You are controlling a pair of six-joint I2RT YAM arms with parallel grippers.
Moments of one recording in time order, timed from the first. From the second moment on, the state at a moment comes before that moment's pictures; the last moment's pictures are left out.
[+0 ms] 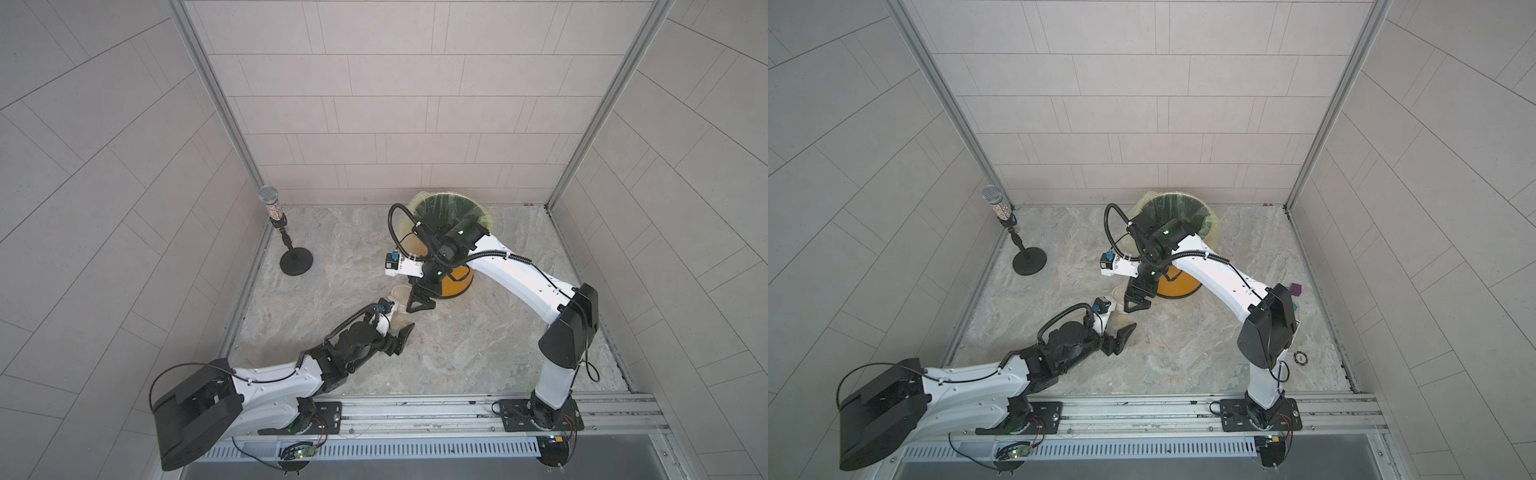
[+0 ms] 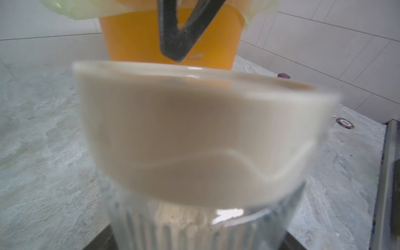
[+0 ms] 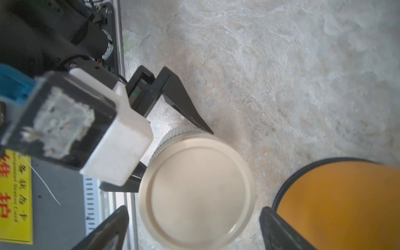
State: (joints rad) left arm -0.96 1.08 0.22 0.52 -0.22 -0.18; right arm 0.69 1.82 1.82 -1.26 -0.46 -0.54
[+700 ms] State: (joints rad) left arm -0.96 0.98 0.22 0.40 -0.27 -0.18; right arm 0.72 1.86 1.88 -1.21 -0.48 -0.23
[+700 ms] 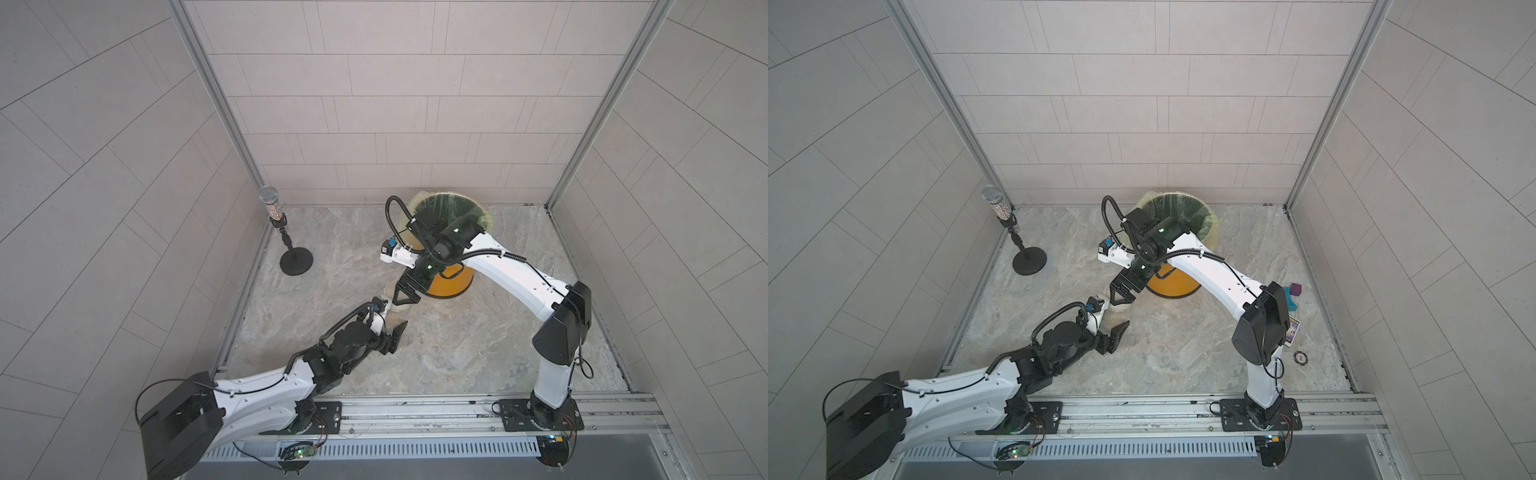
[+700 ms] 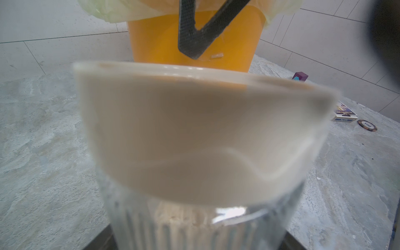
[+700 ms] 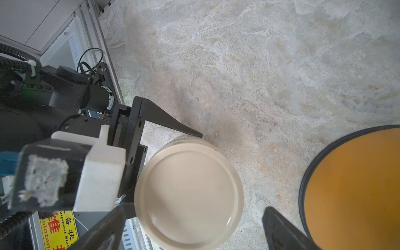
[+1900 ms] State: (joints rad) left arm -0.96 0.94 0.23 0.32 -0.28 -0.17; right arm 0.74 1.90 1.88 -1.23 -0.49 -0.22
